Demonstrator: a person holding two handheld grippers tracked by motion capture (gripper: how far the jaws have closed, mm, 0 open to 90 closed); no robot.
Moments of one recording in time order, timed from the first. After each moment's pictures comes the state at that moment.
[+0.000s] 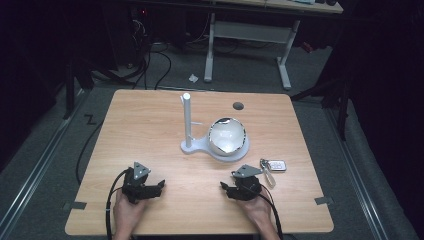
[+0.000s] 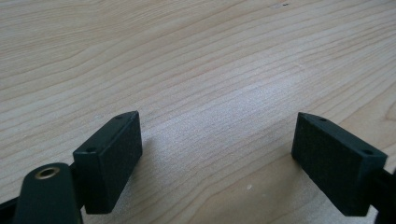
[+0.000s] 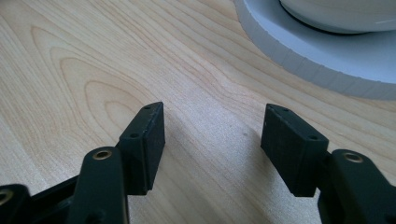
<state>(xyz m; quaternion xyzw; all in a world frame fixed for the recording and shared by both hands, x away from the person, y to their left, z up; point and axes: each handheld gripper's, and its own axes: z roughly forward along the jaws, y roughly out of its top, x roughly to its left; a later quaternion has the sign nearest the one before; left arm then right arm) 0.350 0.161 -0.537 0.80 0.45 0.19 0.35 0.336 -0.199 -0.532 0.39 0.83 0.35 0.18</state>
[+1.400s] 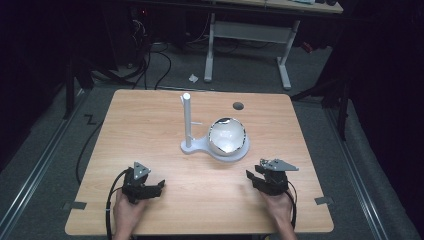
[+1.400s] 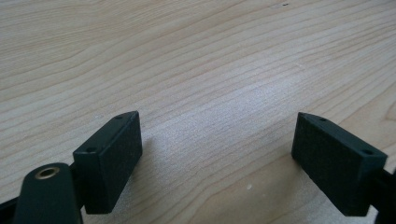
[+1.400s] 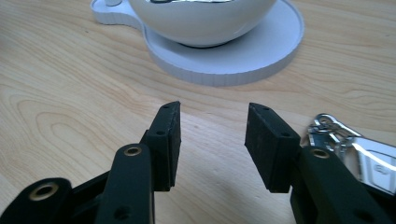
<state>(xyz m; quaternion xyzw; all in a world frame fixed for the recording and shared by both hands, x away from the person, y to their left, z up) 0.350 0.161 -0.537 0.80 0.45 0.19 0.35 0.329 -0.267 -0.500 0.48 0.76 0.39 0.21</state>
